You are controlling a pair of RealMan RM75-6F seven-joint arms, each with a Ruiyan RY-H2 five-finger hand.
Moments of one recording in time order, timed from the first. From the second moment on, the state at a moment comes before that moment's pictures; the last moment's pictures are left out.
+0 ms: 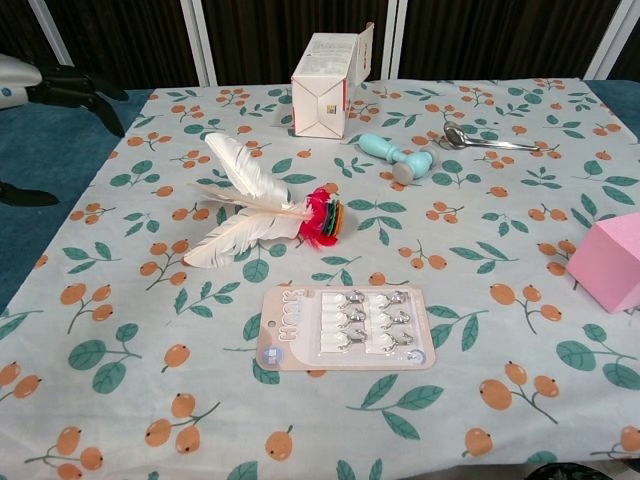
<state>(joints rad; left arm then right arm) -0.58 -1.14 -0.05 -1.75 1.44 1.02 0.29 0.07 -1.24 0.09 -1.51 -1.54 1.57 -0.09</state>
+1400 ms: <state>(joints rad) -0.74 -1.50 -0.14 -1.61 1.25 0.96 0.53 0.07 -1.24 0.10 -1.48 -1.51 1.56 -0.04</state>
